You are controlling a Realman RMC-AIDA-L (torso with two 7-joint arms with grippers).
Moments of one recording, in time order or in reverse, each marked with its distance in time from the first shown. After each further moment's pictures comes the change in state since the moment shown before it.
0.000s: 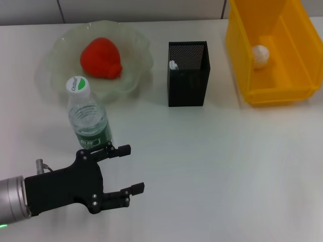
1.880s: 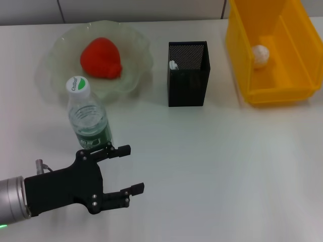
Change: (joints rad) left arm 0.001 0.000 0.000 0.000 0.000 0.002 -0.001; right arm -0.150 0.140 -0.013 -0.437 0.448 -0.014 -0.174
